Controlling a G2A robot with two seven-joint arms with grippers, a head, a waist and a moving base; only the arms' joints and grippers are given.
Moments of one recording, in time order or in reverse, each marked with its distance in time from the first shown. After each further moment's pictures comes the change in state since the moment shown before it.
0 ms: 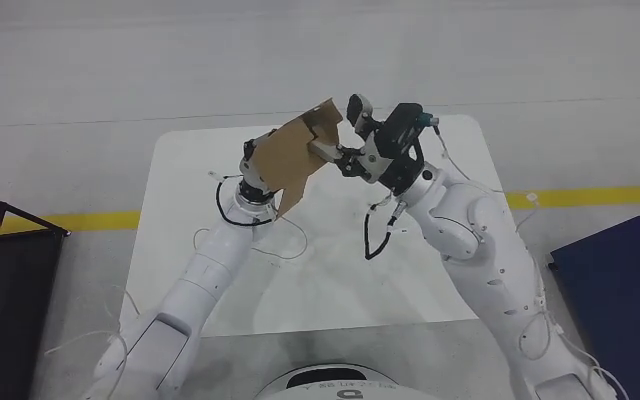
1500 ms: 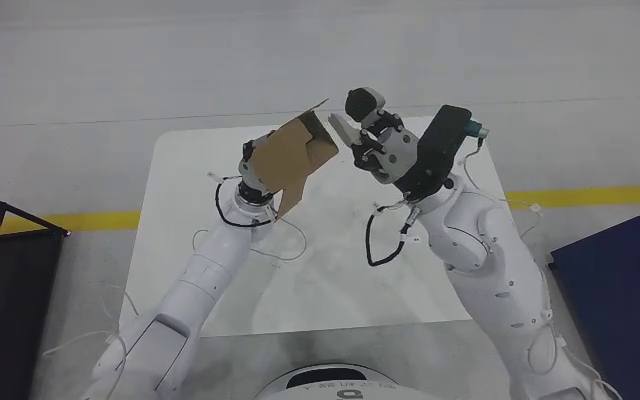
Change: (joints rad) left arm 0.007 0.008 0.007 -0.004 -0.010 0.000 0.000; right arm -0.069 -0.010 0.045 -0.081 0.071 -0.006 -0.168
